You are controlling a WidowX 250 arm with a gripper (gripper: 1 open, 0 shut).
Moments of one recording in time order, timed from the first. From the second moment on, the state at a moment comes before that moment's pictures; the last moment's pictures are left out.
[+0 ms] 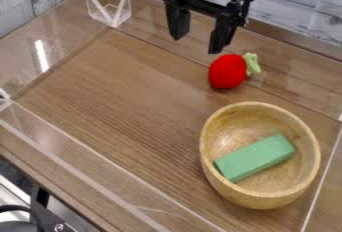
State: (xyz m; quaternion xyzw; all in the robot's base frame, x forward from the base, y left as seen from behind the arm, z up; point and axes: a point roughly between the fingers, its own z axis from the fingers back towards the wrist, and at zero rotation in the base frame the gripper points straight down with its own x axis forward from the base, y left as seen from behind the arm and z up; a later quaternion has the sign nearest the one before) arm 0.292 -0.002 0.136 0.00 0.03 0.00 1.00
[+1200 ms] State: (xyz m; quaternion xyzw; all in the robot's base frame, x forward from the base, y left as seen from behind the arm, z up) arm 0.249 -0.119 0.081 0.01 0.06 -0.17 0.98
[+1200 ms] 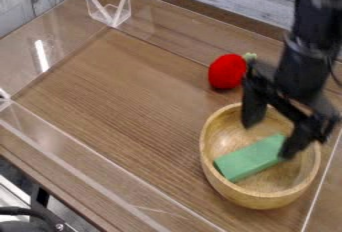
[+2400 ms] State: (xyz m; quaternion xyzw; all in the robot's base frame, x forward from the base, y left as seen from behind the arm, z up) arm 0.219 -0.110 0.065 0.04 0.02 -0.21 0.98
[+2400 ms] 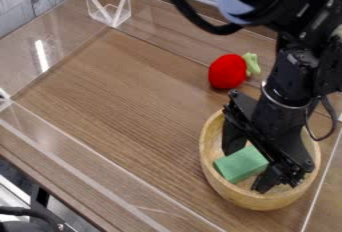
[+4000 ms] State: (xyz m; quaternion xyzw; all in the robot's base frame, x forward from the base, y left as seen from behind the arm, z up) arm 0.238 -0.121 0.072 0.05 -0.02 -0.15 0.99
